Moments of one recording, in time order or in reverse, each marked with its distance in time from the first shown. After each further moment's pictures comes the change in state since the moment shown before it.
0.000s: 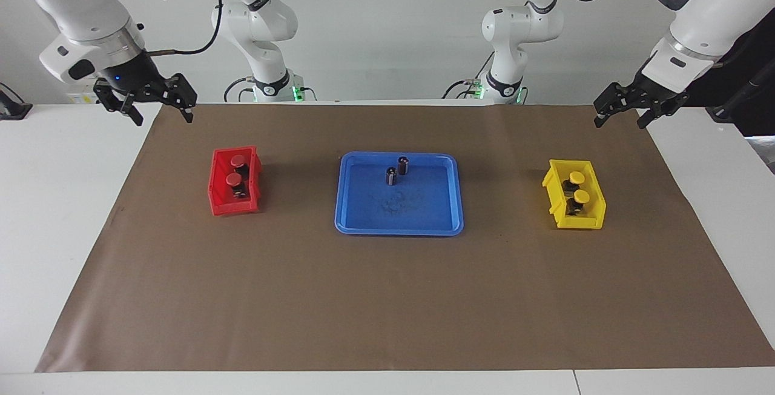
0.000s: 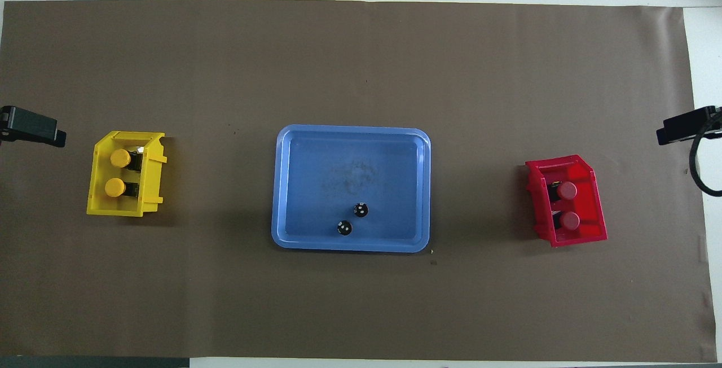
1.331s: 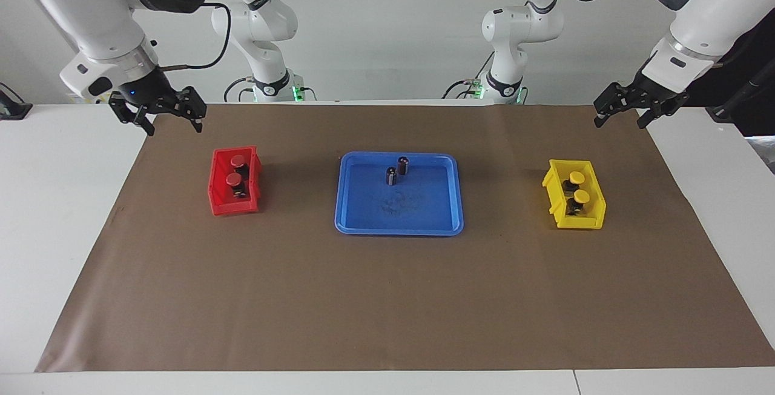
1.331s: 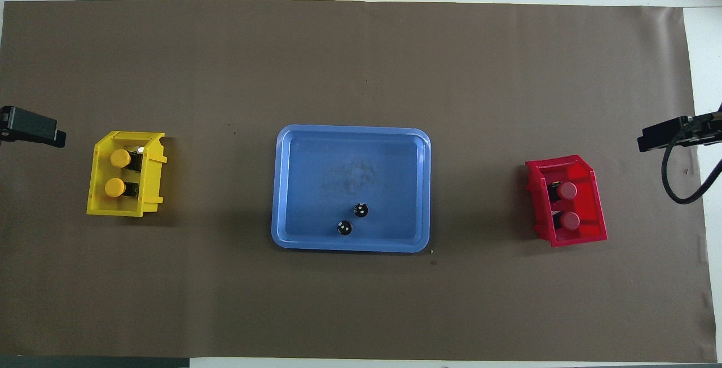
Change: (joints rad) left arm 0.000 0.000 0.000 0.000 0.000 -0.001 0.000; right arm 0.008 -0.060 0.001 -0.215 0.001 0.172 0.000
